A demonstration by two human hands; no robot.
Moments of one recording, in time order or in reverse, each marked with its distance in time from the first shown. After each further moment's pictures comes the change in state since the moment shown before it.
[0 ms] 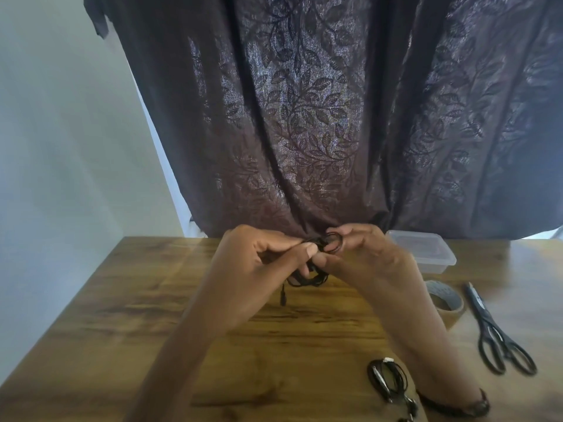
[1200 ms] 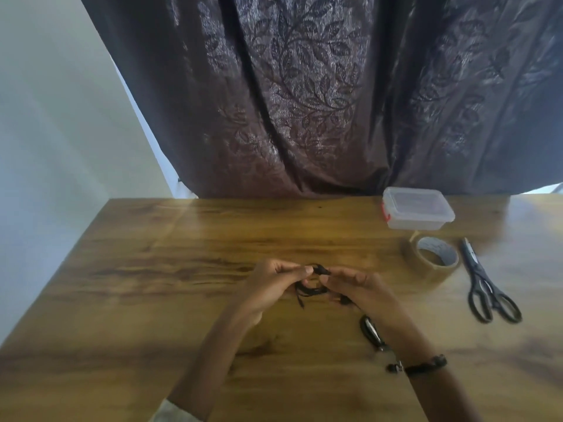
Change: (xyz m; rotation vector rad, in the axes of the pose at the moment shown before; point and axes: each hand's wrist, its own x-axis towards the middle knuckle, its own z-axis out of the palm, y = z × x) left_hand -0.021 -0.124 0.077 -0.321 -0.180 -0.730; right_hand -0.023 0.122 -0.041 -0.060 -0.176 0.599
